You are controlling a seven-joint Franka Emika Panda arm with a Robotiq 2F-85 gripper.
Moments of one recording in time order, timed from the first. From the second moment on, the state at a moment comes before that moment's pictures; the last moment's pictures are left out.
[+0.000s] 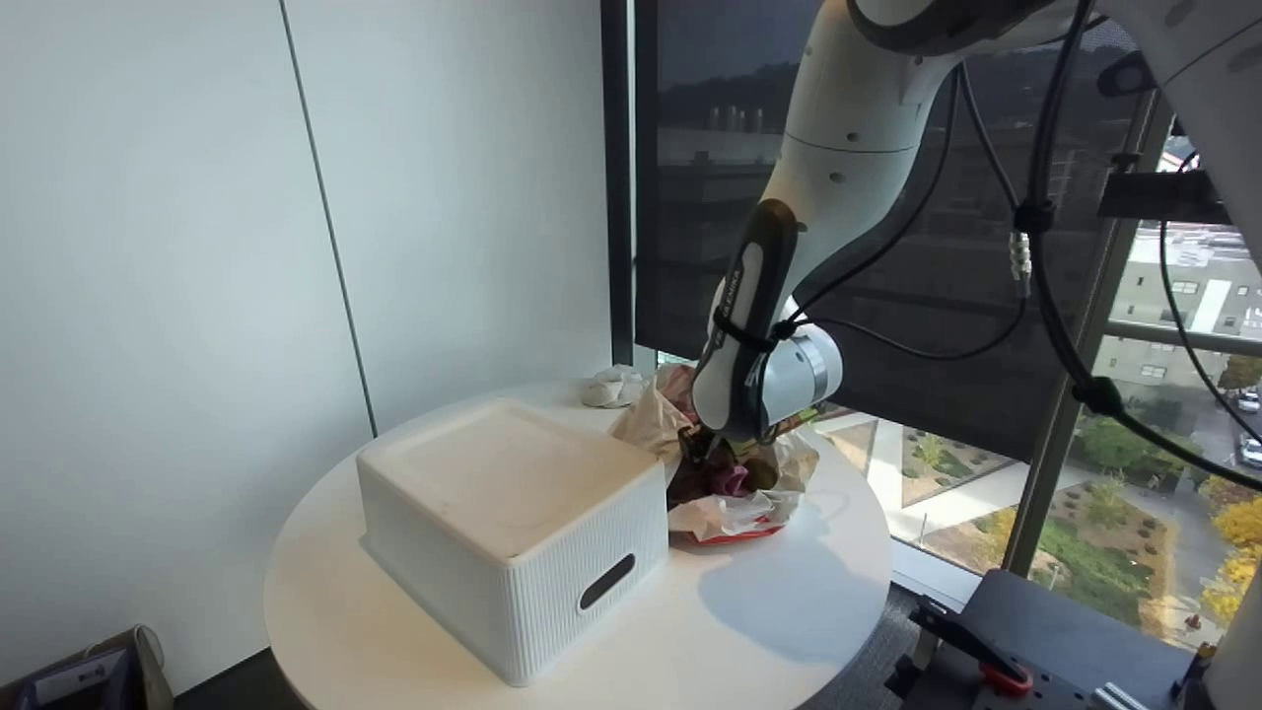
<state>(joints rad) 0.04 0.57 -0.27 -2.28 -0.04 3.22 0.03</state>
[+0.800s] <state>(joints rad) 0.07 0.38 -0.36 -2.28 -0.10 2.60 0.06</state>
